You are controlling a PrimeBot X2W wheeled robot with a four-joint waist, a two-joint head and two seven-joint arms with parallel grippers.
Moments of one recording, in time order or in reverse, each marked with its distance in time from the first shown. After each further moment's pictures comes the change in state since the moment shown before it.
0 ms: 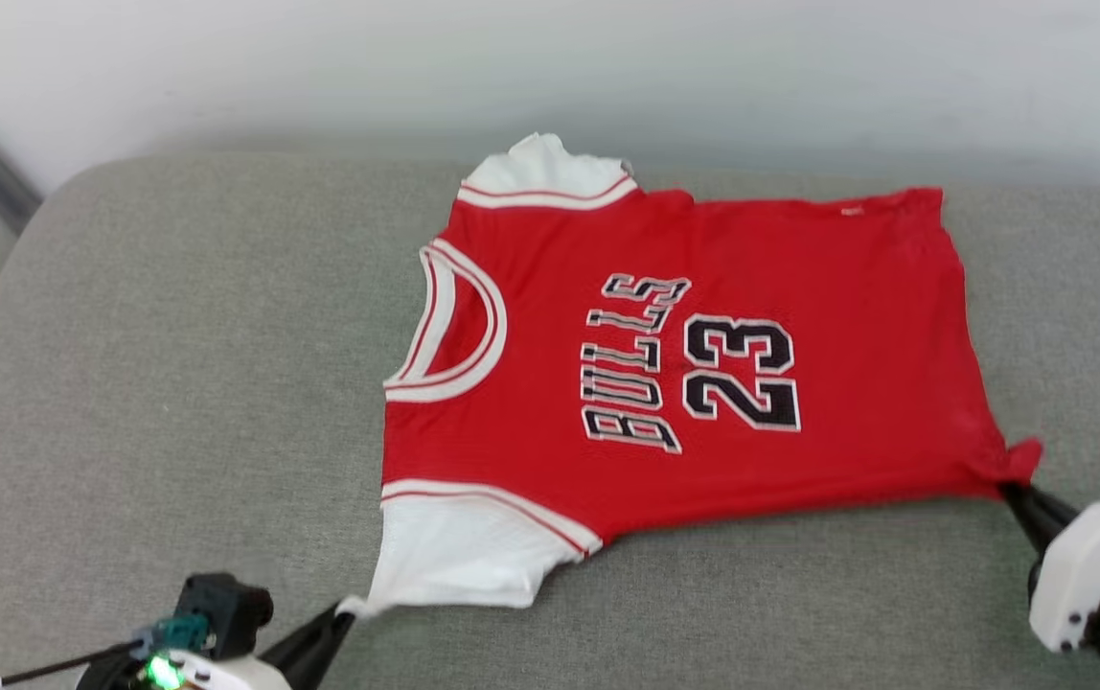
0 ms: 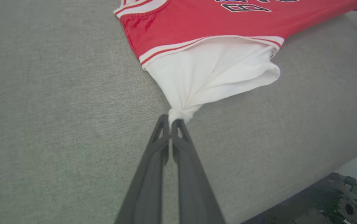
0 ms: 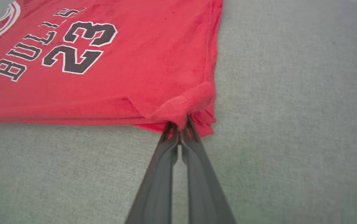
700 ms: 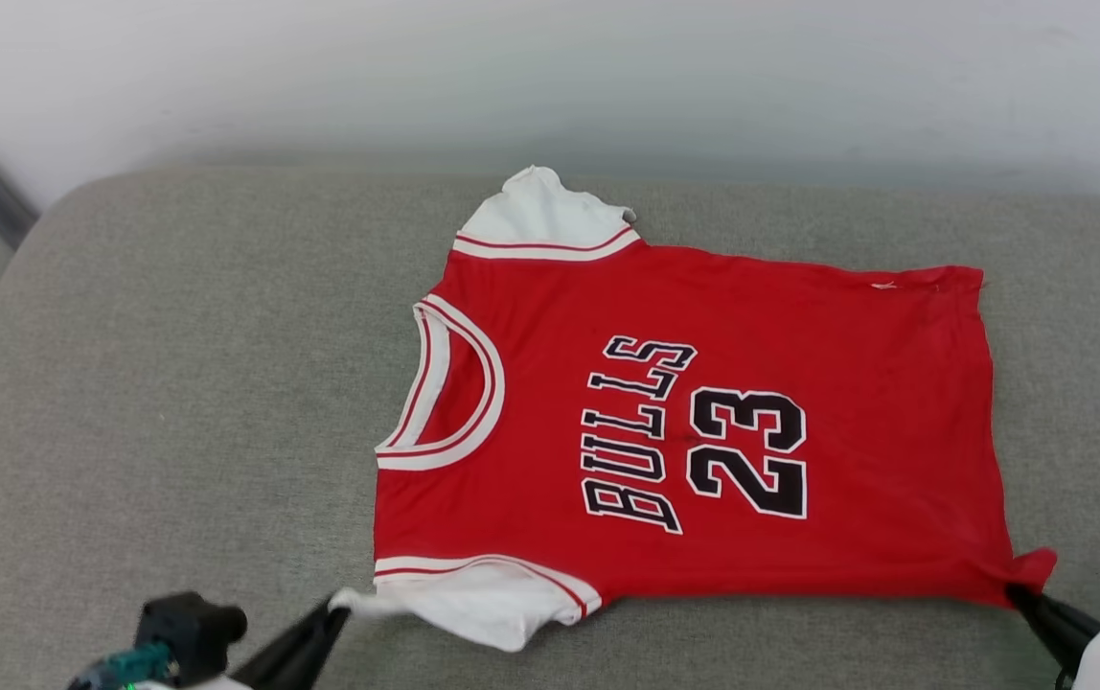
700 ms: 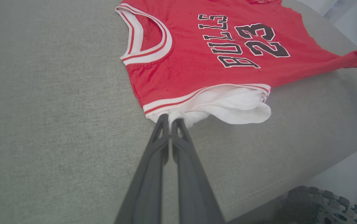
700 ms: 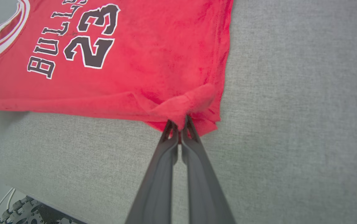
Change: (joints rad) left arm 0.148 0.052 0.035 -0.177 -0.048 0.066 -0.056; right arm 0.395 0.080 -0.240 -0.446 0.057 0.000 0.327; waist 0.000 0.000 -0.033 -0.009
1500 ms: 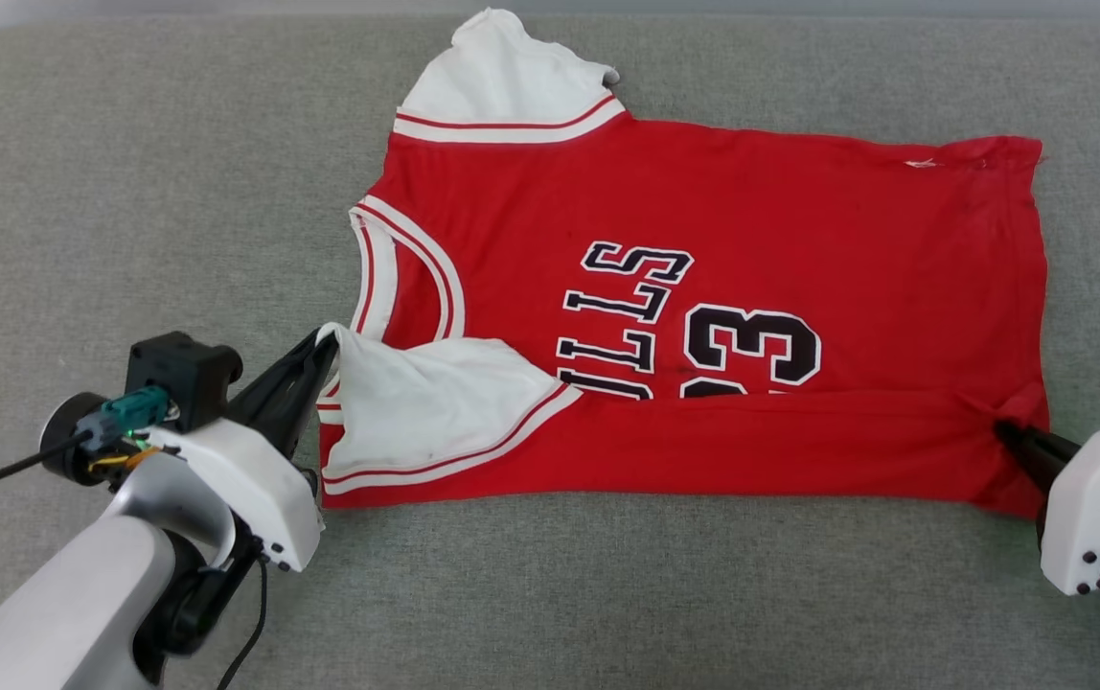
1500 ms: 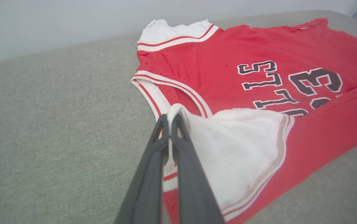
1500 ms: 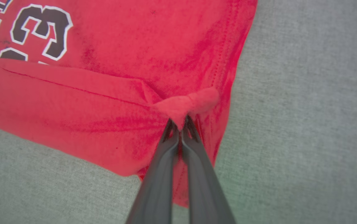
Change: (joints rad) left arm -0.460 -0.109 0.040 0.208 0.106 -0.068 0.042; right arm -0.329 -0.042 0.085 0.047 -0.113 0.000 0.097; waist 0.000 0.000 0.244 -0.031
